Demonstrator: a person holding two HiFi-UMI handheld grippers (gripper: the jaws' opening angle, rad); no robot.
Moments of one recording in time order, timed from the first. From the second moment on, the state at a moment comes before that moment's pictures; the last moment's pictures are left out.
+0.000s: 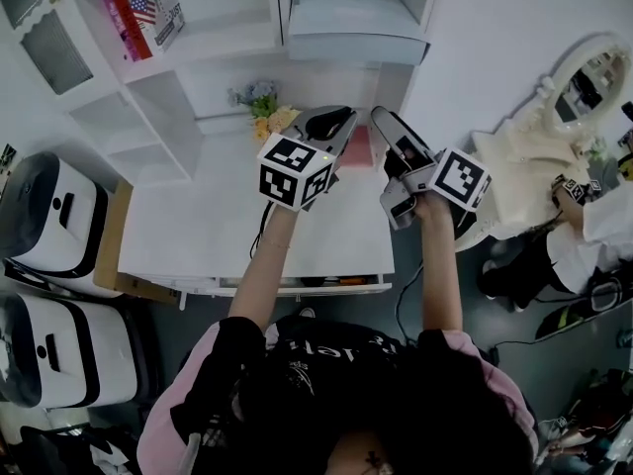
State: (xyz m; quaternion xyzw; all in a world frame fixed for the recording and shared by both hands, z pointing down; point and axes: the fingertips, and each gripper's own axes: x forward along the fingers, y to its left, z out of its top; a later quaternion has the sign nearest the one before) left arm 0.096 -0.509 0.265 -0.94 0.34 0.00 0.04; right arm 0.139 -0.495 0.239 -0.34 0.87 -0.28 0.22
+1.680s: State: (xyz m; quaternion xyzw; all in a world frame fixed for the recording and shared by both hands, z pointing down) left arm 0.019 -0.133 0.453 -0.87 0.49 -0.07 -0.05; right arm 0.067 -0.158 0.443 -0.27 0.95 -0.15 0.00
